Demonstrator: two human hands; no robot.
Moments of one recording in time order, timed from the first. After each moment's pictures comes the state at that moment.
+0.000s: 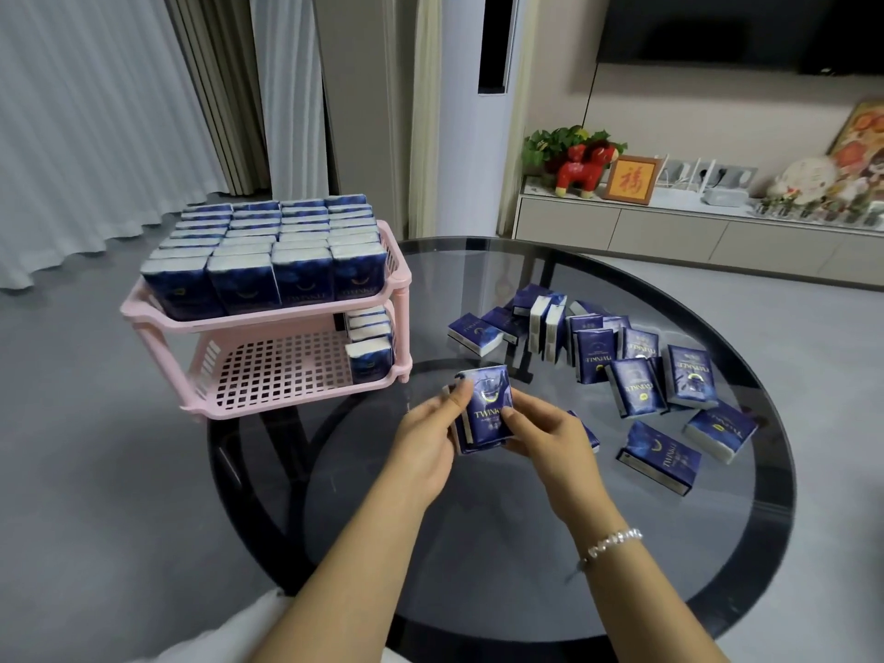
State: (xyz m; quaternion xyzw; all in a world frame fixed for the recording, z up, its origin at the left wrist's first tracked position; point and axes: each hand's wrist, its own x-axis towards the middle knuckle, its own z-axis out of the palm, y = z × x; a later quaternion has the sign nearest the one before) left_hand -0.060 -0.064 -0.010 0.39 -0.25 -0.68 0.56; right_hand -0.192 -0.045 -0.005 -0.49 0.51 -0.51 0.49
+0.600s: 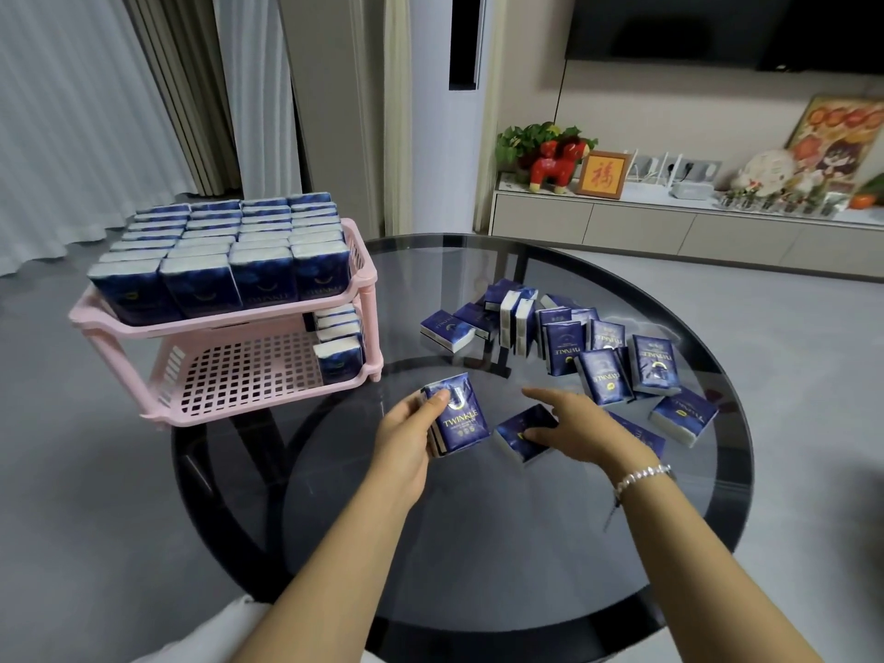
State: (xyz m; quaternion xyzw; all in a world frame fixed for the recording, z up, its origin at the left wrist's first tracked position) left_hand -0.071 -0.065 -0.022 0.46 -0.26 -0.64 0.56; right_hand -0.268 -0.082 0.006 -0.69 0.67 -0.07 0.27
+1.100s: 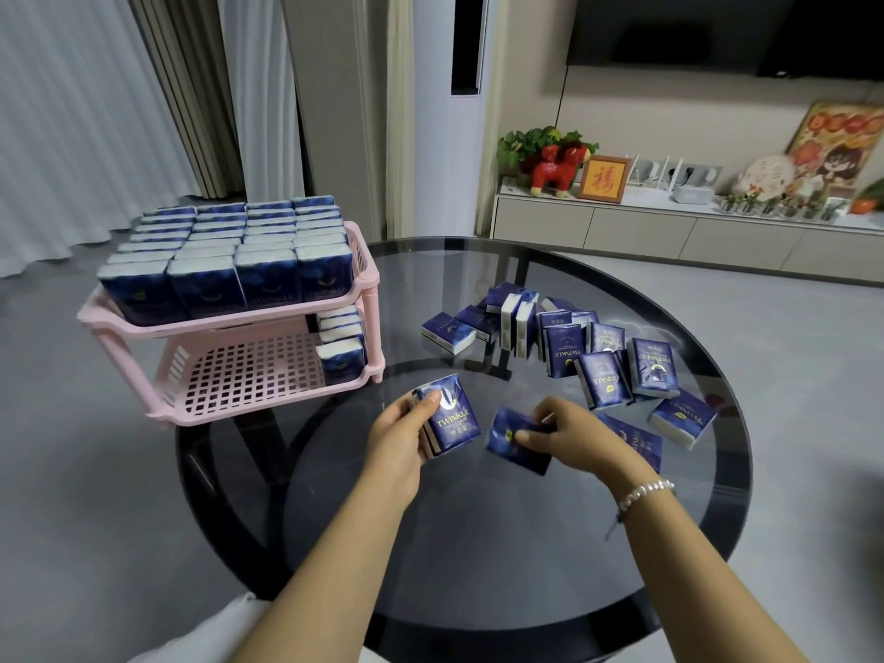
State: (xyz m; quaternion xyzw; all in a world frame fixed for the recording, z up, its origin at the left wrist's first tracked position) left_hand -0.064 -0.064 -0.021 0.46 -0.23 -0.63 0.58; right_hand -0.260 -0.068 0.009 -0.65 0.67 -0.13 0.33
